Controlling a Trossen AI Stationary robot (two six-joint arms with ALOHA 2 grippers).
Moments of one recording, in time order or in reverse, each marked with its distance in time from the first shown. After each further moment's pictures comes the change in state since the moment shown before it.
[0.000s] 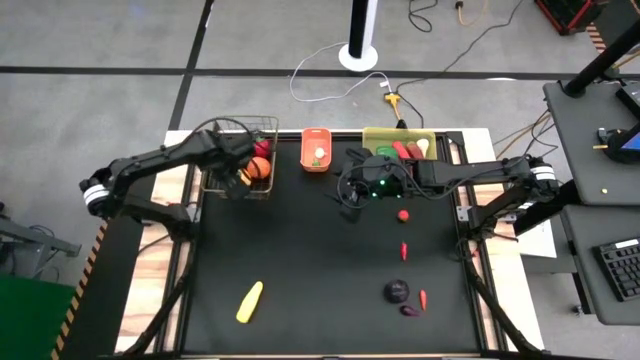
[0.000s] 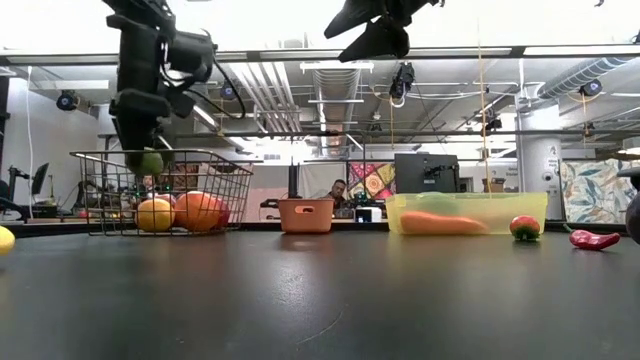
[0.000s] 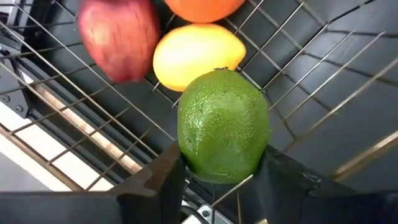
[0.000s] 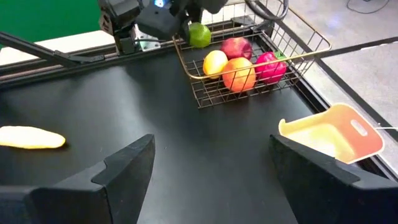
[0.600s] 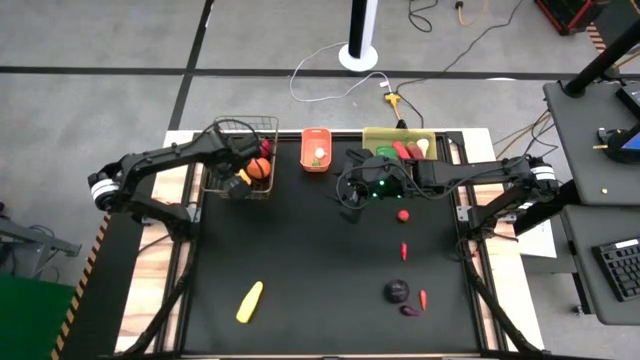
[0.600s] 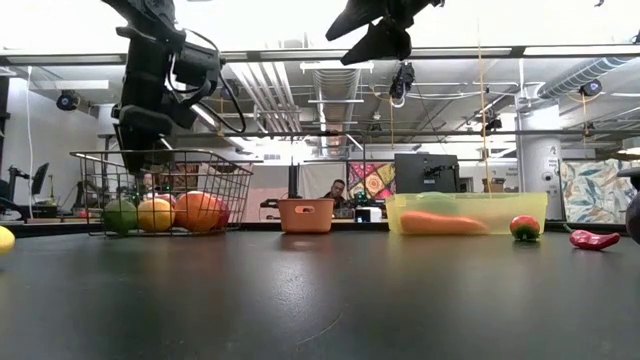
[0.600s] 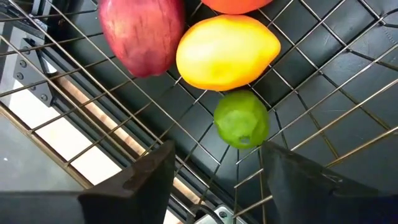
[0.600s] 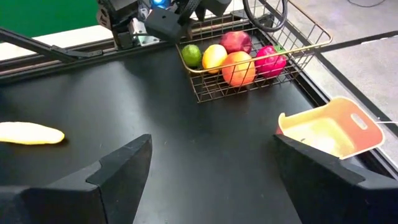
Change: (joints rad) left arm 0.000 0.073 -0.005 0.003 -0.092 -0.035; right arm 0.000 0.000 0.000 -0.021 0.000 0.011
